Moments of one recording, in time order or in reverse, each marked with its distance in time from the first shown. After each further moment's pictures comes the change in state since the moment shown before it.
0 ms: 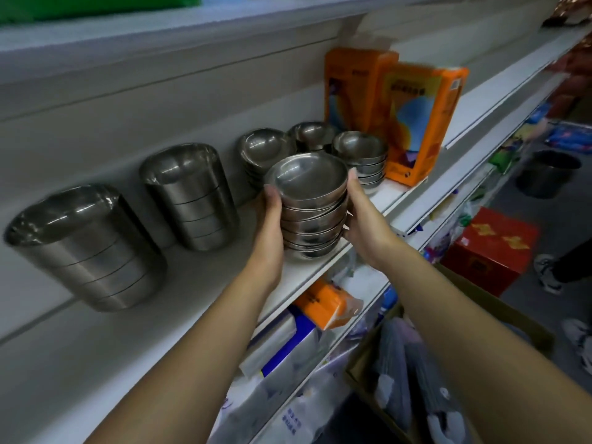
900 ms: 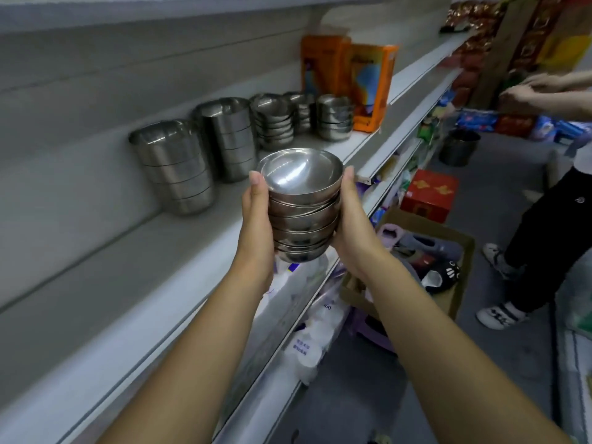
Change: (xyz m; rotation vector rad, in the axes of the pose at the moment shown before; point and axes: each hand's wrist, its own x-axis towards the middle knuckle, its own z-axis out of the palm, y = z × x) left_hand -0.261 0.054 -0.134 0.009 -0.191 -0.027; right_hand -0.231 0.098 0.155 0.095 0.342 0.024
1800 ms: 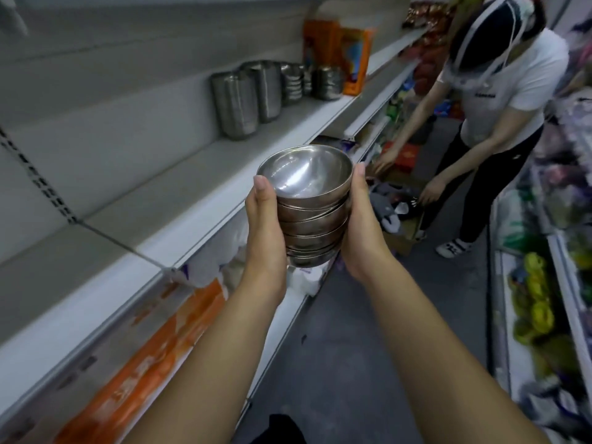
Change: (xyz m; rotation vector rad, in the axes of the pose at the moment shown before) left_hand -0.373 0.048 -0.153 -0.054 -0.026 0.017; right_hand -0.422 0.085 0.140 0.047 0.028 -0.119
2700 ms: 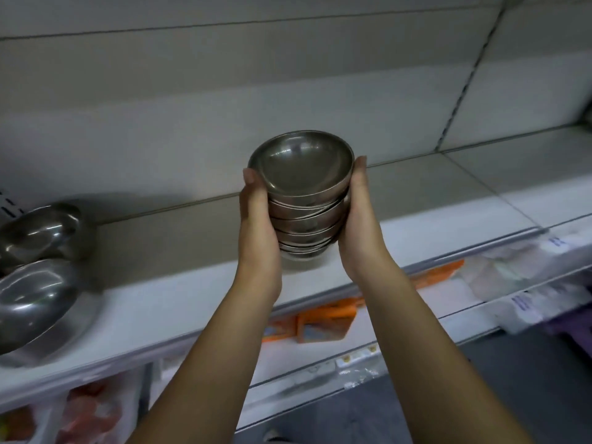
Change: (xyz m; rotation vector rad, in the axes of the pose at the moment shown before) left_hand -0.267 0.167 -0.478 -0.017 0.758 0.249; right_hand -0.243 0.185 0.485 -0.084 -0.670 0.161
